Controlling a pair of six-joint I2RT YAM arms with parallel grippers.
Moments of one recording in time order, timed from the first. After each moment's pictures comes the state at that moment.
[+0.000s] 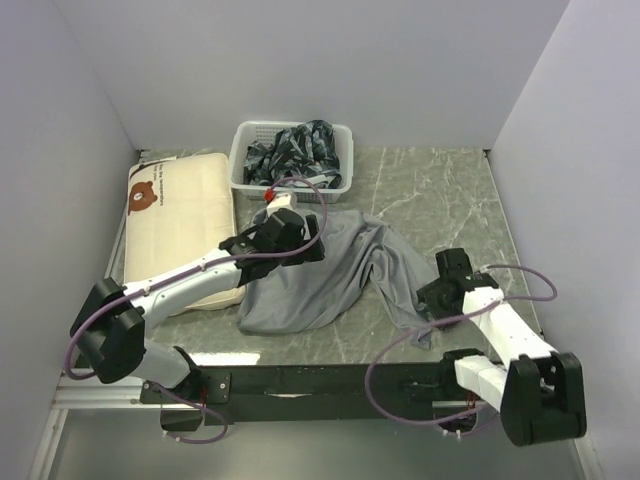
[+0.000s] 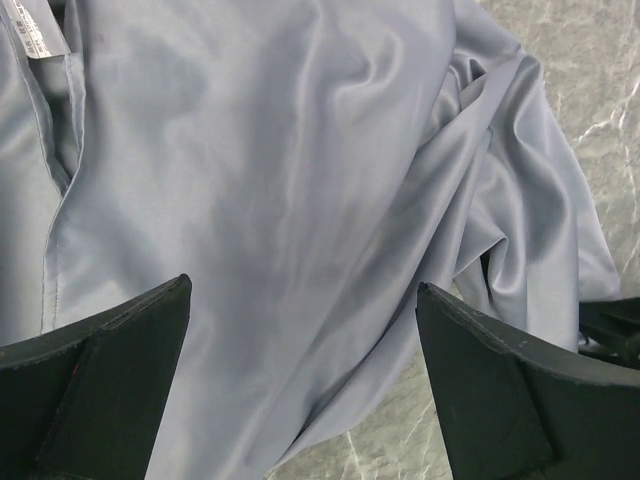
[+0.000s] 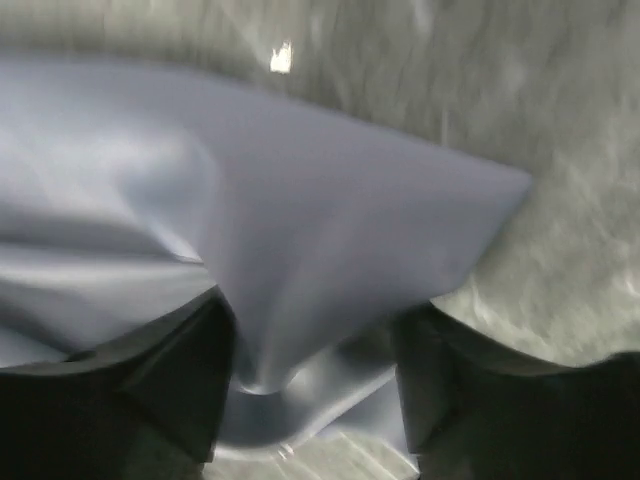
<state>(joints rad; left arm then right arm) -0.81 1.42 1.01 -0.30 -0.27 -0.78 0.11 1.02 0.49 -0.76 0.16 1.17</state>
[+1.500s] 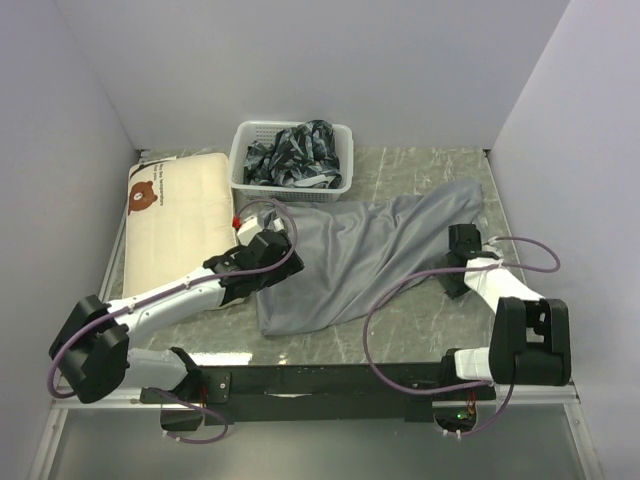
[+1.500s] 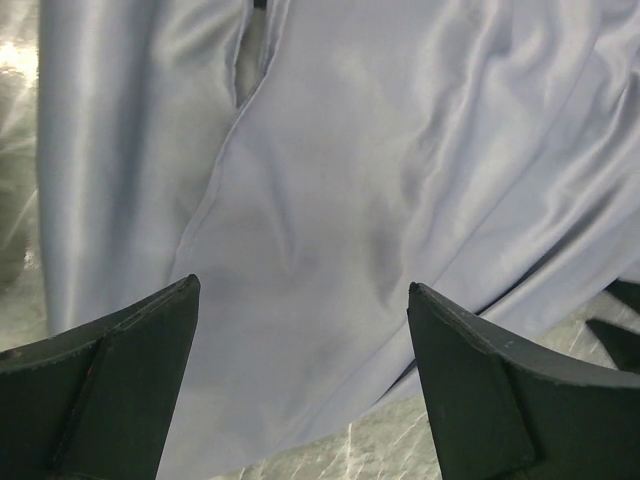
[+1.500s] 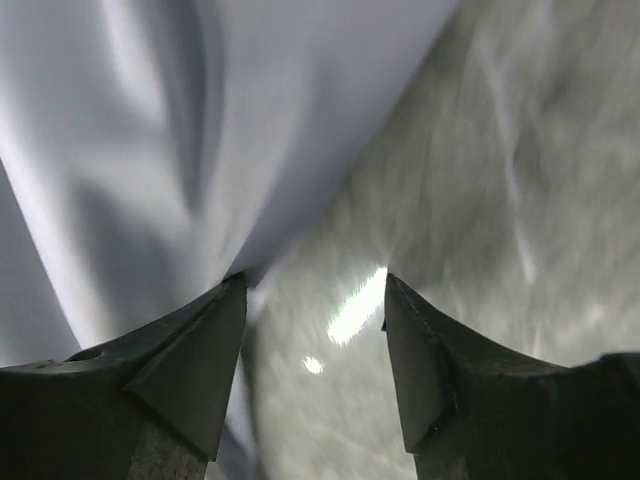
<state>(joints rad) -0.78 1.30 0.81 -0.33 -0.33 -1.09 -0.01 1.30 0.61 -0.48 0.25 1.00</state>
